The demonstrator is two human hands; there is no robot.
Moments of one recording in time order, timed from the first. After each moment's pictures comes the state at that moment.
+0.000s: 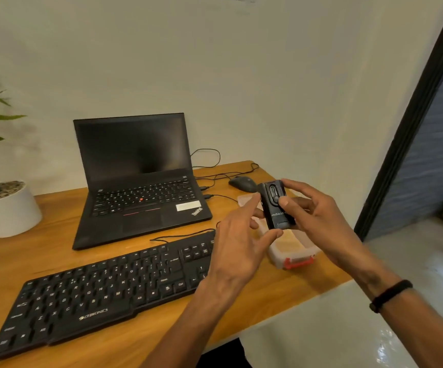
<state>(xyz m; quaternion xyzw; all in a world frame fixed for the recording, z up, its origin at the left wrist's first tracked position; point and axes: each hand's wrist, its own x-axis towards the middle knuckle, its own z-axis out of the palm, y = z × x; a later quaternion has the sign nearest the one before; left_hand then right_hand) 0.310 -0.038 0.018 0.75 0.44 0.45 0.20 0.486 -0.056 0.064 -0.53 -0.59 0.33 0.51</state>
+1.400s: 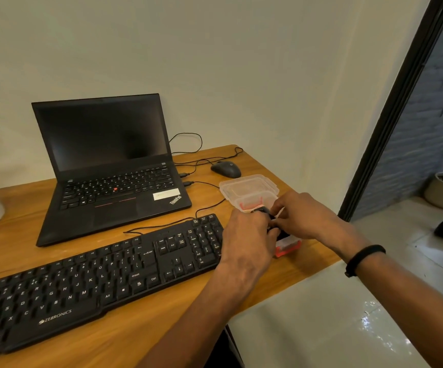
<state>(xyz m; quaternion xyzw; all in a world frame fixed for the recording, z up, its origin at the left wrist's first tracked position) 0.368 -0.042 0.009 0.80 0.50 0.31 0.11 0.515 -0.020 0.046 -0.73 -0.67 0.11 0.07</state>
